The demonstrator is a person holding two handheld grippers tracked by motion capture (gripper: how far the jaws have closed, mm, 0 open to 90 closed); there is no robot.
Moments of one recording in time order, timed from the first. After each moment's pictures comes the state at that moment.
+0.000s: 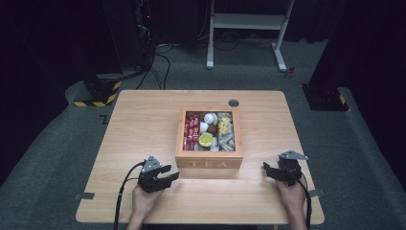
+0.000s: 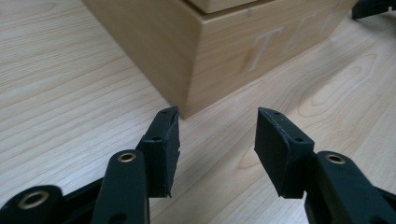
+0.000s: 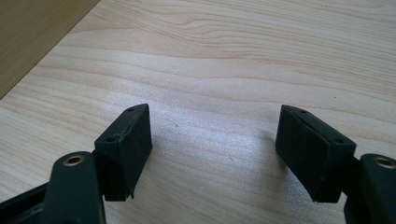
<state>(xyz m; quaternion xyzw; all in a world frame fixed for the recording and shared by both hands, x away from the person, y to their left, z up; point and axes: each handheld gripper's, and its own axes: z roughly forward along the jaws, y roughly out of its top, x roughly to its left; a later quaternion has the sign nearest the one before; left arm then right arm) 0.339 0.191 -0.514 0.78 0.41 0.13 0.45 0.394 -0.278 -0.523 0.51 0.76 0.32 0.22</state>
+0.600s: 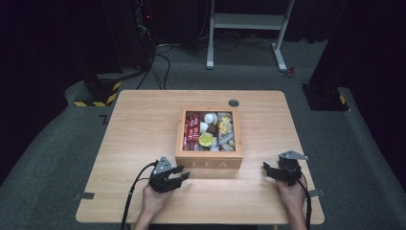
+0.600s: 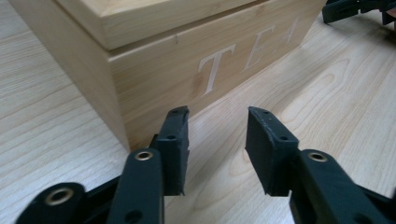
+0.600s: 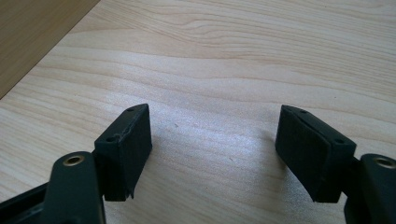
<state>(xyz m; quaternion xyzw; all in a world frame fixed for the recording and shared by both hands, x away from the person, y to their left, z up) 0.342 0.160 -0.513 0.79 0.39 0.13 0.46 0.394 -0.277 -0.523 0.52 0.76 0.32 0.22</state>
